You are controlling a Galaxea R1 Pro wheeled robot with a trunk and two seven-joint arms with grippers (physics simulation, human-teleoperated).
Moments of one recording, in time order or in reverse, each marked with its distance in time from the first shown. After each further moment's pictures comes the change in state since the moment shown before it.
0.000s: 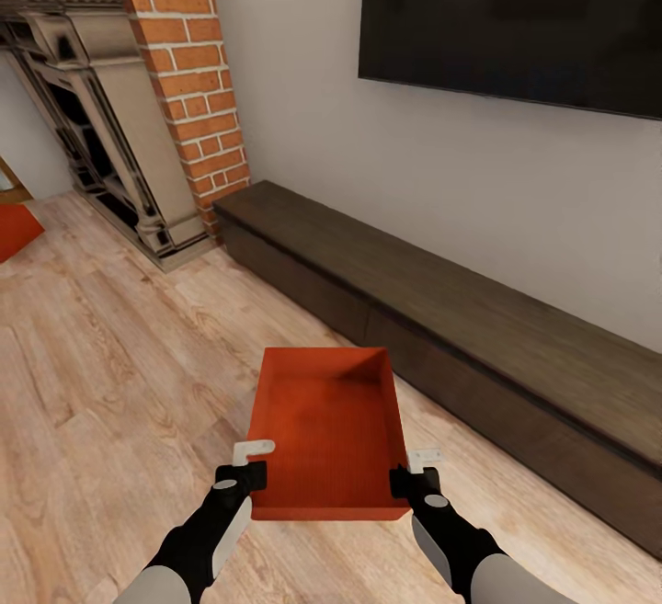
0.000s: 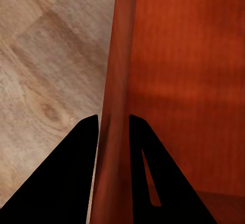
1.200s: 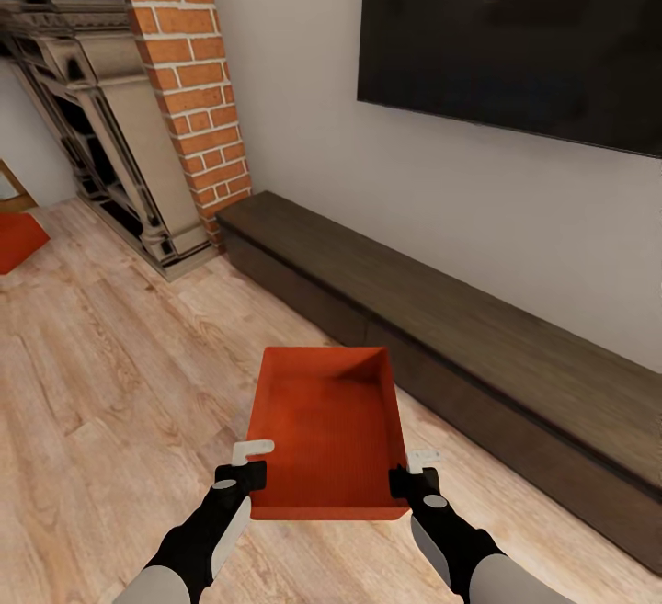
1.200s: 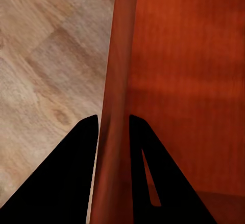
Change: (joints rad) left arm 0.000 0.002 0.003 0.000 -0.007 0.000 -0.004; right arm 0.000 0.005 -0.004 0.002 0.004 -0.005 -0.005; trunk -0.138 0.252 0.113
